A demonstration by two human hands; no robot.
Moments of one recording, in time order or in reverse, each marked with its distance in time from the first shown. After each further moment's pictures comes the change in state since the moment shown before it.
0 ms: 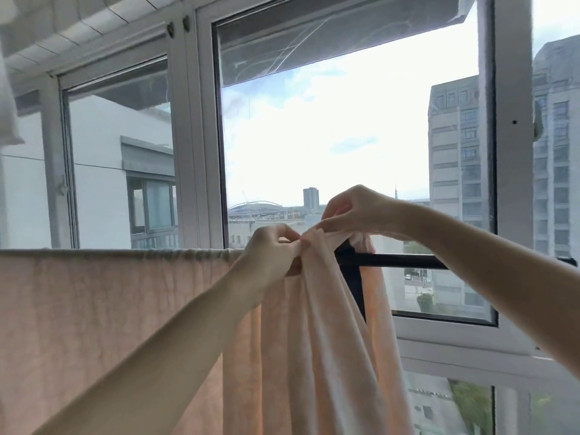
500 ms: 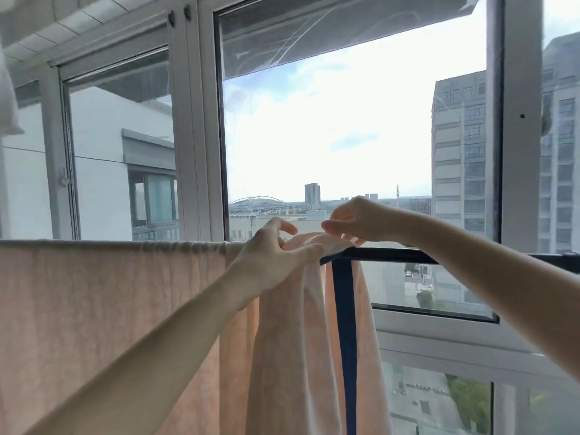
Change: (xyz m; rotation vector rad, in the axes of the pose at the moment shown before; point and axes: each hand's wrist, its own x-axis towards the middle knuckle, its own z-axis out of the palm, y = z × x) left_hand -0.013 -0.005 -0.008 0.337 -0.054 0.002; right_hand 0.005 0.021 0.012 -0.159 -0.049 0.016
